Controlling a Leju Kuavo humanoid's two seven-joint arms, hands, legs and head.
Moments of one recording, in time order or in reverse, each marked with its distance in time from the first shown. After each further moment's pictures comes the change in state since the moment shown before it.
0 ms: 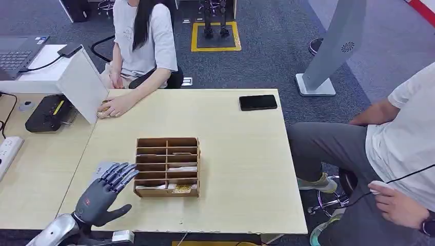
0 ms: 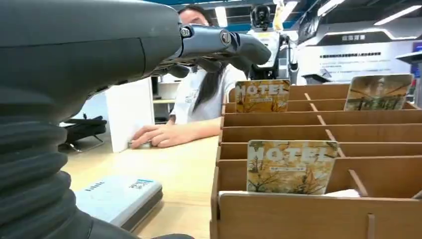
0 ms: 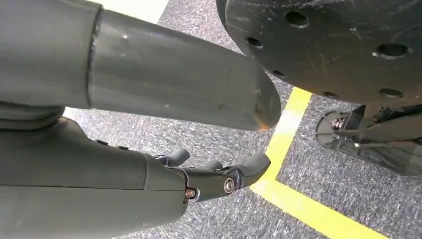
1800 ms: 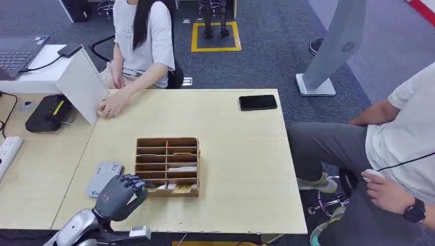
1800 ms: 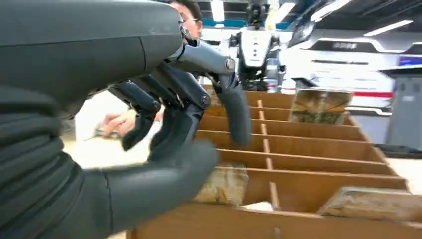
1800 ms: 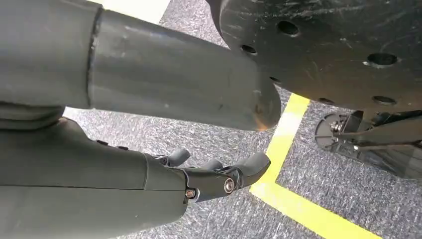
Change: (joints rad) left arm -0.046 -0.127 -0.021 0.035 -0.005 -0.037 0.002; right arm -0.003 0.007 -0.009 0.000 0.000 -0.001 0.009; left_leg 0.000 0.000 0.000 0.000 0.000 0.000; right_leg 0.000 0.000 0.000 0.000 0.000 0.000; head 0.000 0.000
